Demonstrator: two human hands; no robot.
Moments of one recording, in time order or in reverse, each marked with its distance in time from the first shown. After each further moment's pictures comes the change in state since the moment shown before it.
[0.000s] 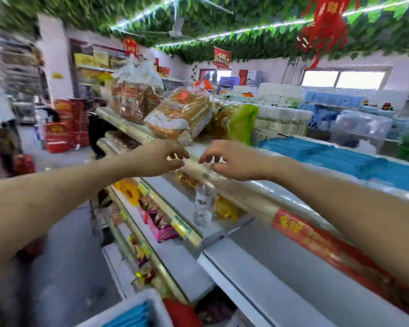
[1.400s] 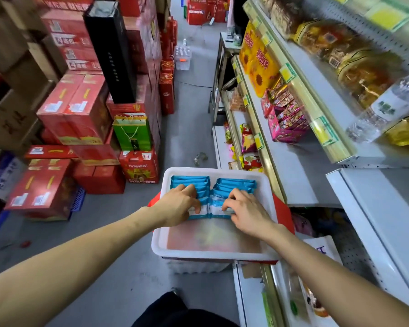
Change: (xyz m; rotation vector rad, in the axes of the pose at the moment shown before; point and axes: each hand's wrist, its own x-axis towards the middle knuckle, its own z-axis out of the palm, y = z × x) left_hand -0.417 -0.010 0.287 -0.114 -0.438 -0.636; right_hand -0.073 -0.192 0.440 0.300 -0.359 -0.299
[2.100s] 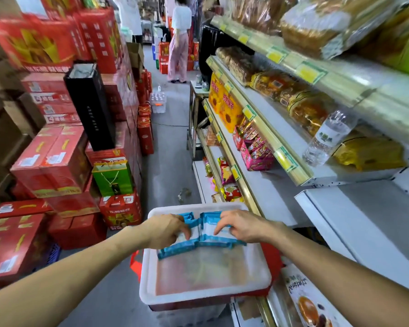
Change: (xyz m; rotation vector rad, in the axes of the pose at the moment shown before) left_hand 0.012 0.005 -0.065 0.076 -0.106 0.142; right_hand 0.007 0.006 -0.089 0.028 -0.296 -0.015
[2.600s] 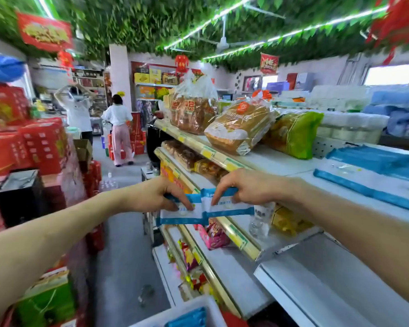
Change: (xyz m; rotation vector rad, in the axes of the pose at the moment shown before) left_hand 0.053 0.049 -0.329 -0.222 0.240 0.347; right_hand -0.127 -0.018 -0.308 -0.108 0.388 0.165
